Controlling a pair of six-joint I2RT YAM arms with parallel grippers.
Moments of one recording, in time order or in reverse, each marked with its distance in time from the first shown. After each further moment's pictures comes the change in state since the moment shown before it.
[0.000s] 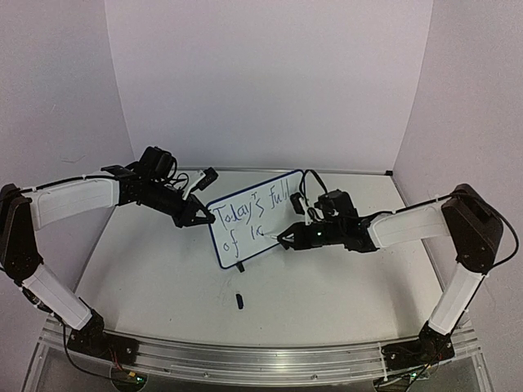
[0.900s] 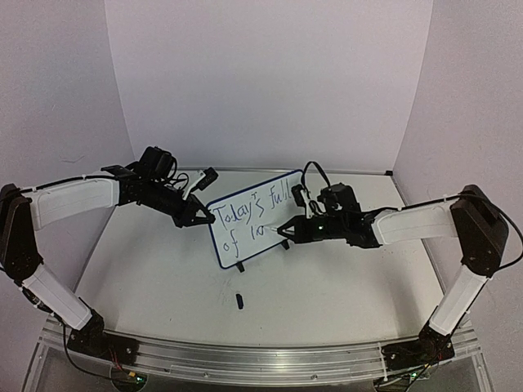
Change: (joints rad) left arm 0.000 0.000 0.000 0.000 0.000 0.000; right arm 0.000 -0.043 0.024 -0.025 0.013 -0.009
